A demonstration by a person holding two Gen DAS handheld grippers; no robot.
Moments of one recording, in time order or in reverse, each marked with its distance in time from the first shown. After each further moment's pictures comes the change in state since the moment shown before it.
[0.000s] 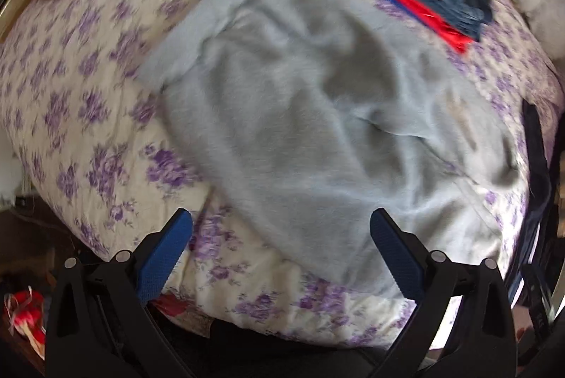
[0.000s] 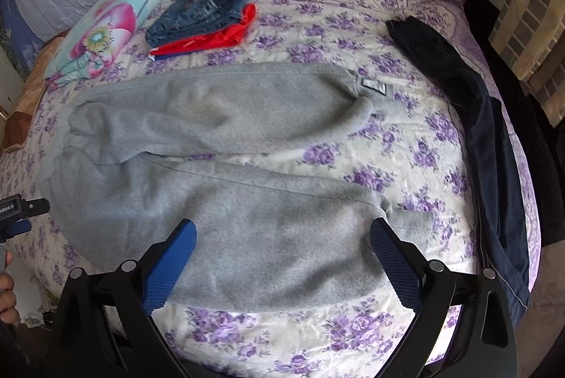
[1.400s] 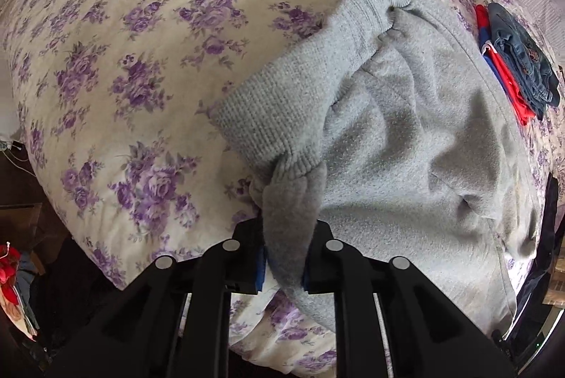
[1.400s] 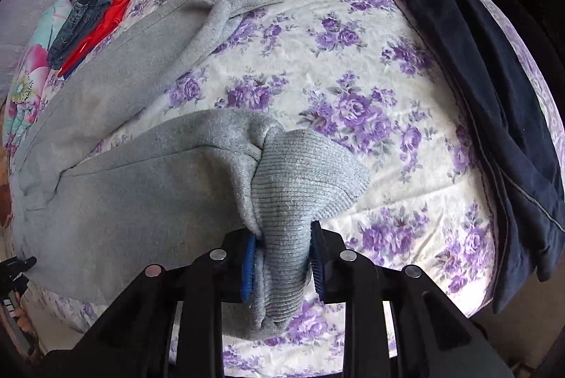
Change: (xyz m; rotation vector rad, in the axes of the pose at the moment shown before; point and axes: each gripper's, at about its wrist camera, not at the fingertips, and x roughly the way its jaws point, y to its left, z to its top) left arm 0.026 0.080 0.011 -0.167 -0.001 0.021; right arm 0.081 -0.119 -0.044 0.319 0.224 0.019
